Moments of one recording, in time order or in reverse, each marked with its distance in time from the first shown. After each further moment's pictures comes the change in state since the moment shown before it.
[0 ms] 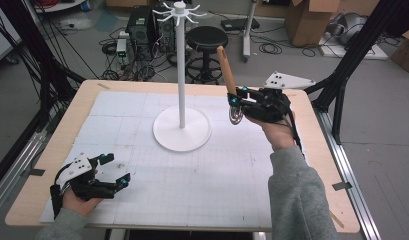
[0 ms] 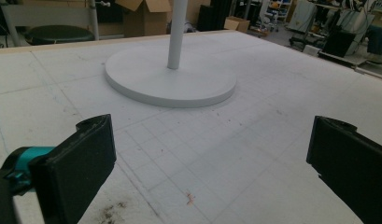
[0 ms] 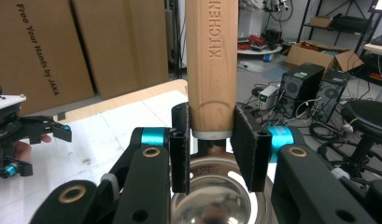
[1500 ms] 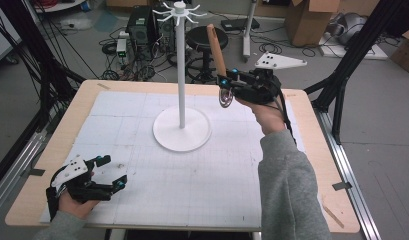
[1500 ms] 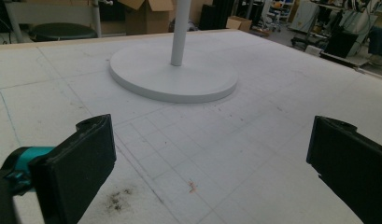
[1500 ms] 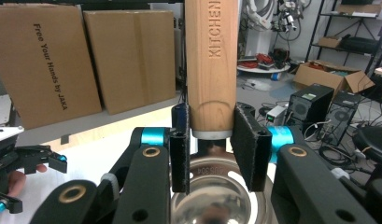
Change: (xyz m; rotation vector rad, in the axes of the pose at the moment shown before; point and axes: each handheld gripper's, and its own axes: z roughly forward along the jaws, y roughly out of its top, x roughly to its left) left arm 0.001 -0.002 -0.008 0.004 0.007 -0.010; right arm -0.007 0.033 0.027 -0.064 0.038 -0.009
